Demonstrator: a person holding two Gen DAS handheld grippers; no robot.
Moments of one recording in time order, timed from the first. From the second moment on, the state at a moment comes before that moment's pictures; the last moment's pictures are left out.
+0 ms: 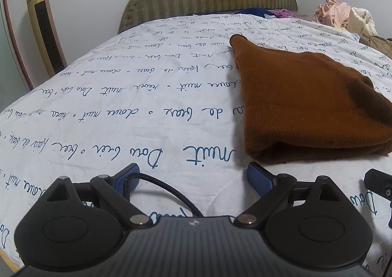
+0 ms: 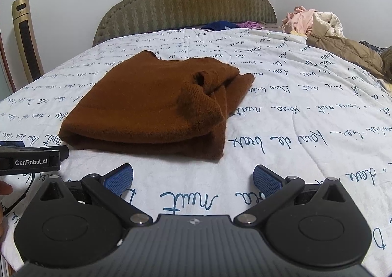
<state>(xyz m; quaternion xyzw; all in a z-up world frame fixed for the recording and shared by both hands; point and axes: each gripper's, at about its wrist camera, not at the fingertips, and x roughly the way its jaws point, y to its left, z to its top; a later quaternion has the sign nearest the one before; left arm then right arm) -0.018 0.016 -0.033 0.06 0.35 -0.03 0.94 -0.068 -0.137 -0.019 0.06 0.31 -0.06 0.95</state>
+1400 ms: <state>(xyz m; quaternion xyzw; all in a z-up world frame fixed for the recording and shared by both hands) -0.033 0.030 -0.011 0.05 0.35 -0.03 0.94 -0.087 -0.111 0.012 0.03 0.28 -0.03 0.96</state>
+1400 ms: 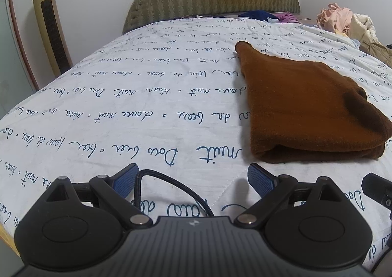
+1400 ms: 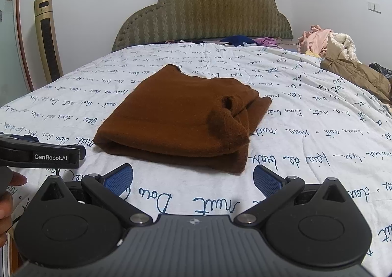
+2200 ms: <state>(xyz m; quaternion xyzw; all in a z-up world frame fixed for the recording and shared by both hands) -0.033 0.027 -0.011 0.05 0.35 -0.04 0.93 -0.087 -0.111 0.011 0.04 0.29 -0.03 0.96</state>
